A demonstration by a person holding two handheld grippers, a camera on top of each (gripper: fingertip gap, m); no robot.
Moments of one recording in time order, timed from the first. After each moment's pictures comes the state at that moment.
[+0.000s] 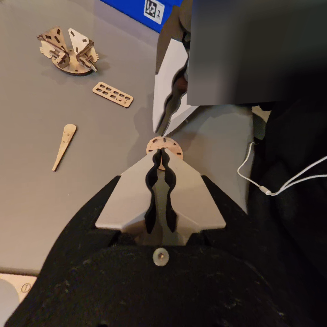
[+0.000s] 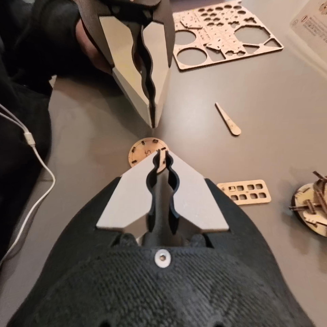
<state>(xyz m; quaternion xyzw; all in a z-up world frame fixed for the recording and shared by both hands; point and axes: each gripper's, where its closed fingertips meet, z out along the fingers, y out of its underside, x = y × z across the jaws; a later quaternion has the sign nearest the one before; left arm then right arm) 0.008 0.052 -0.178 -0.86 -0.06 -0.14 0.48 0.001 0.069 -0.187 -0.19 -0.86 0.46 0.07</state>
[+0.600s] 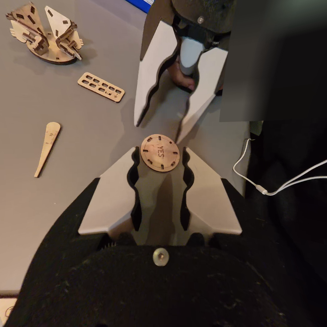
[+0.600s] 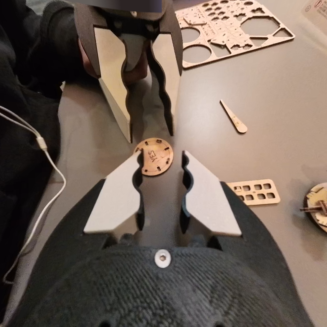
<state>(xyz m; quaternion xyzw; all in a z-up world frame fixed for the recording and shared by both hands) 0.015 0.058 -0.186 -0.87 -0.06 -0.17 0.45 0.004 0.067 -0.187 -0.20 -0.86 0.47 0.03</state>
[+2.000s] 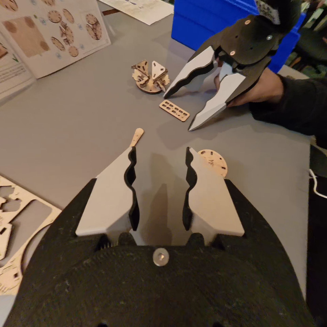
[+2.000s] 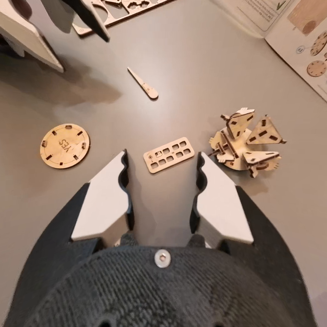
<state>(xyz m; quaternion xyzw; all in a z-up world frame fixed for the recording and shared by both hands) -0.056 0.036 -0.167 -0.84 -0.16 -0.02 0.51 -0.060 0.137 -0.210 -0.33 -0.85 0.38 0.15</state>
